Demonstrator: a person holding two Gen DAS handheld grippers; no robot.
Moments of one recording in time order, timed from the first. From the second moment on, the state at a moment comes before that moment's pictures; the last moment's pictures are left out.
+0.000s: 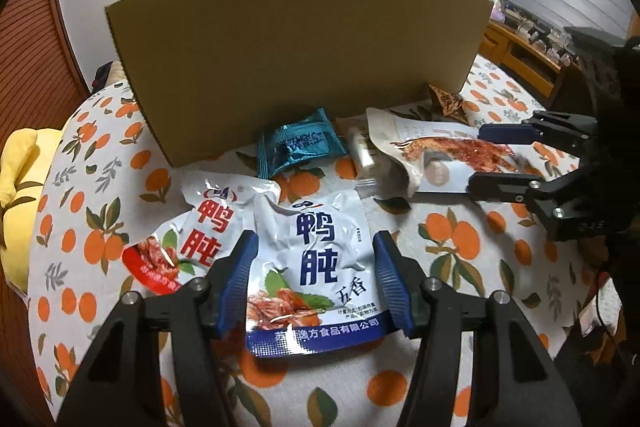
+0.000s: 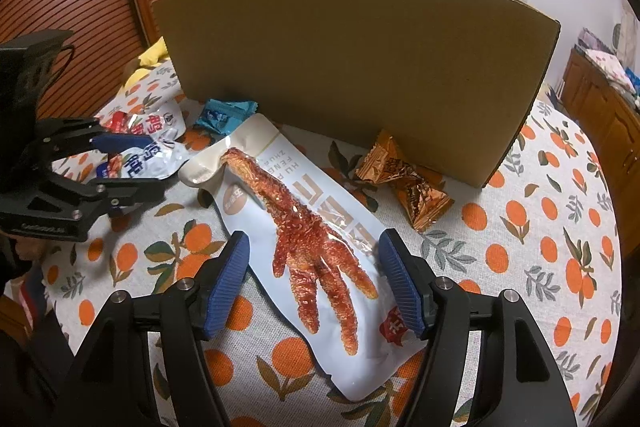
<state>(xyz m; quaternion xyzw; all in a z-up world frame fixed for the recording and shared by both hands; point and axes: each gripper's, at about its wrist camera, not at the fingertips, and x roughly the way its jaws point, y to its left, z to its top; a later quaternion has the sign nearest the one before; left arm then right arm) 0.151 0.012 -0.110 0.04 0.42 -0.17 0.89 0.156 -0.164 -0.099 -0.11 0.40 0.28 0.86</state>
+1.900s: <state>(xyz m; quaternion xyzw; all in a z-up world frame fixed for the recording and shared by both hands) 0.125 0.019 -0.094 -0.01 0.39 -0.19 0.90 0.138 -0.166 -0.094 -0.16 0.41 0.30 0.85</state>
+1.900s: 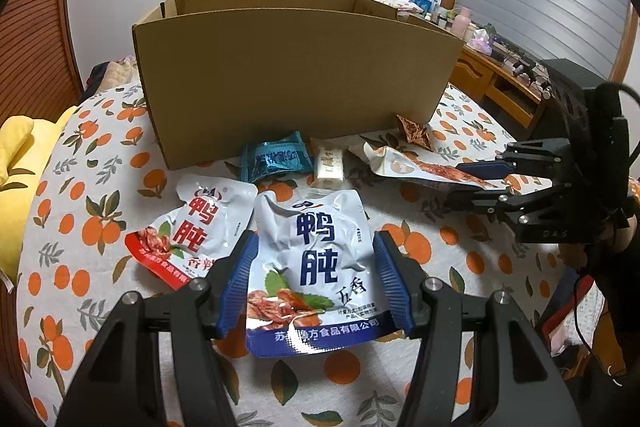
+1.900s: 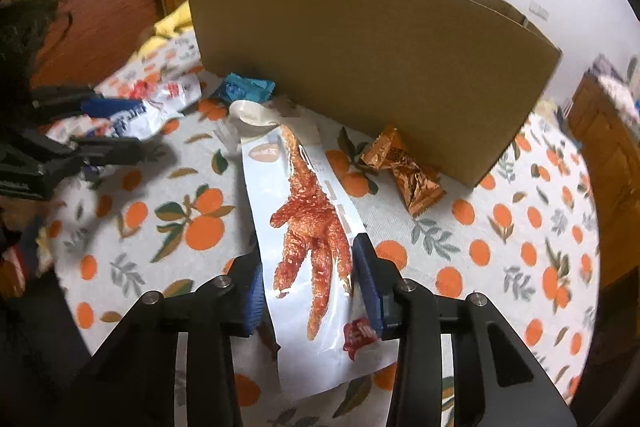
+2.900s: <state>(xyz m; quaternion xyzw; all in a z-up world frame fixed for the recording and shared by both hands) 0.123 0.016 -0.096 -0.01 0.39 -0.20 0.90 0.154 -0.187 -0.068 -0.06 0.39 0.30 0.87</state>
